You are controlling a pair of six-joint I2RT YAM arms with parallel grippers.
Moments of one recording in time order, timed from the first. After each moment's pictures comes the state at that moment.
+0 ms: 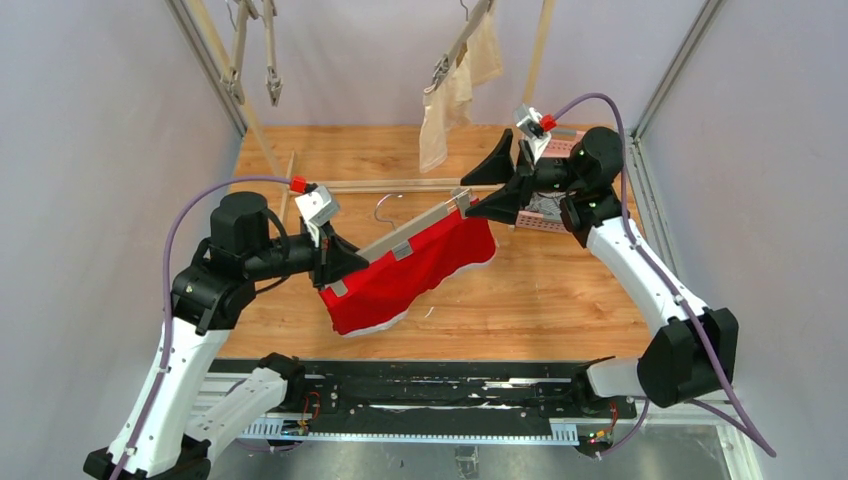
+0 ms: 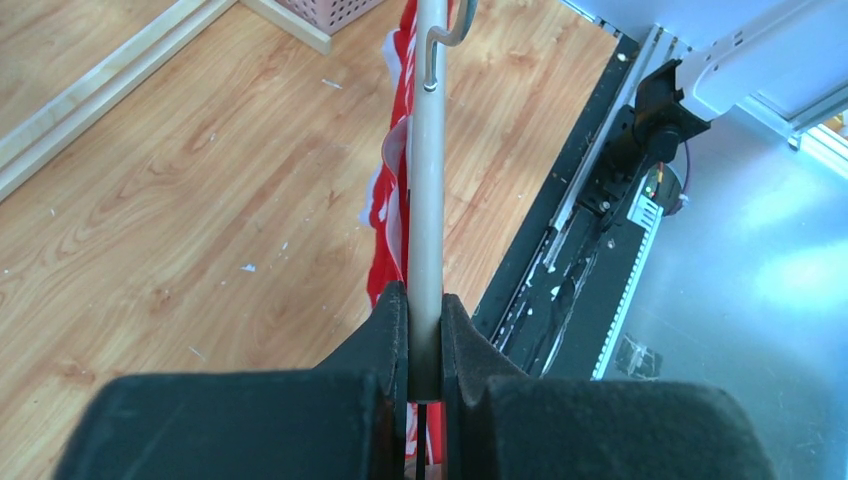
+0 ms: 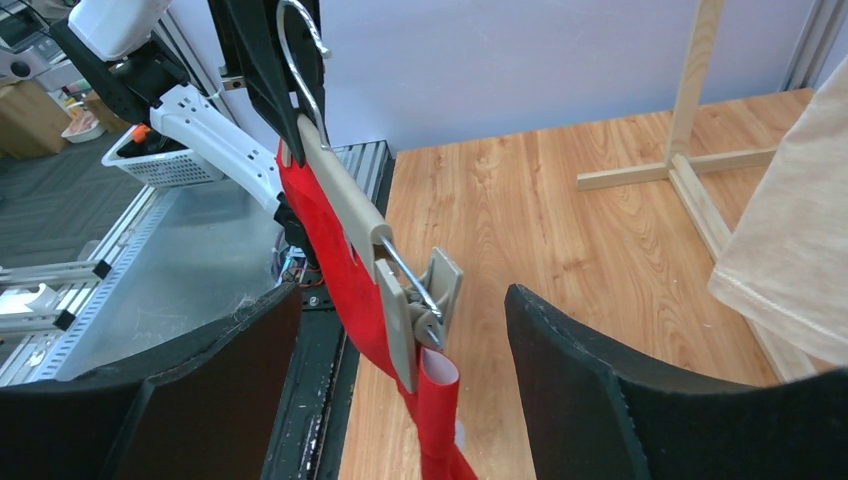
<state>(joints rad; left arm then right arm) -0.37 0.79 1.18 -0.82 0.70 0.05 0.30 1.33 1.15 0.44 -1.33 0.45</state>
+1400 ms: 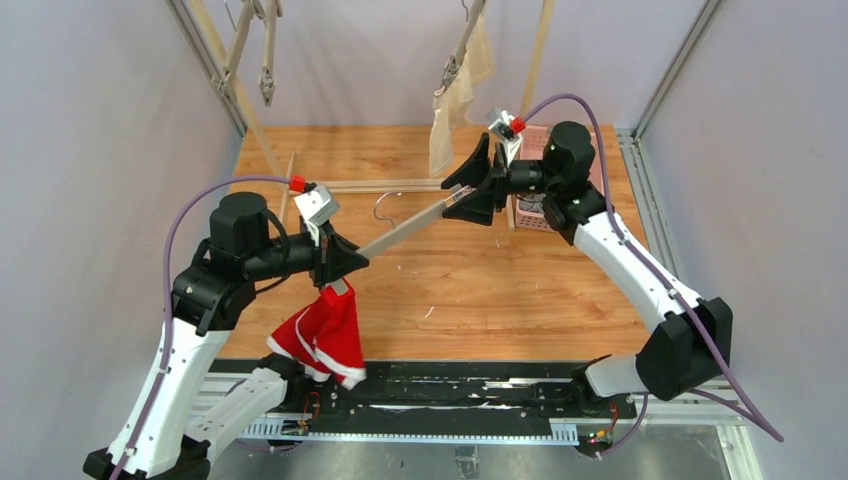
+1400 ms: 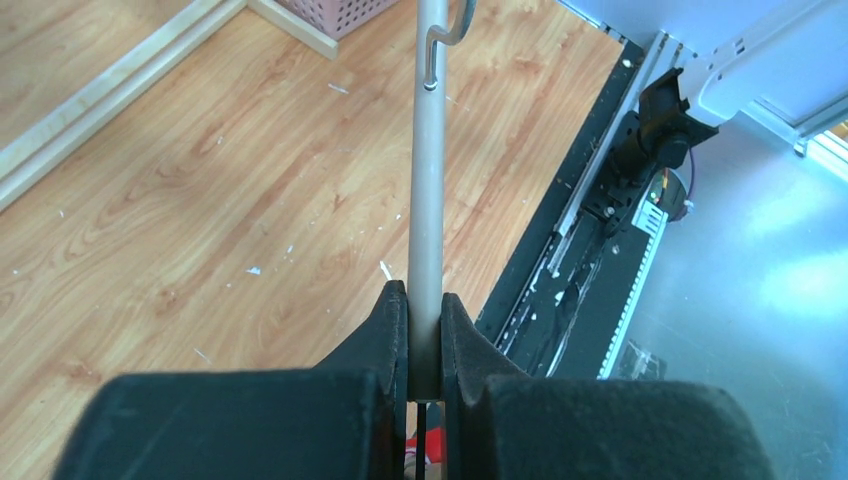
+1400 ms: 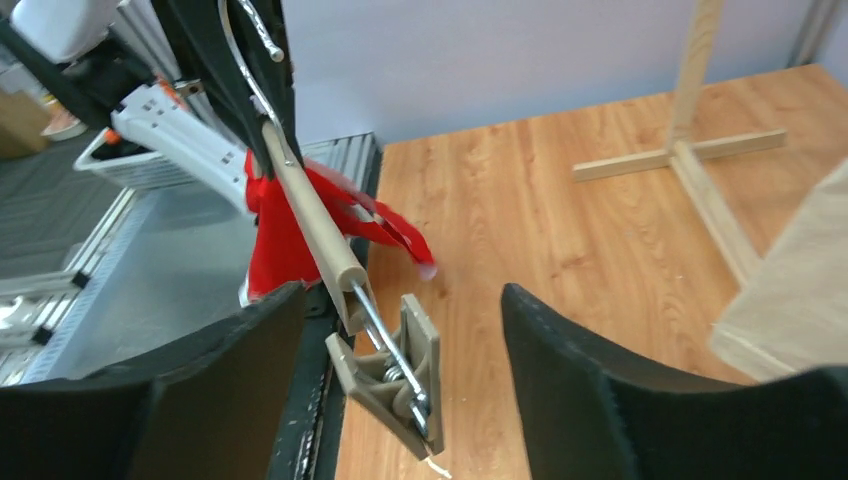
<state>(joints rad) -0.38 0.79 1.18 -0.81 0.68 0.04 0.42 1.39 1.22 0.23 -1.22 0.28</state>
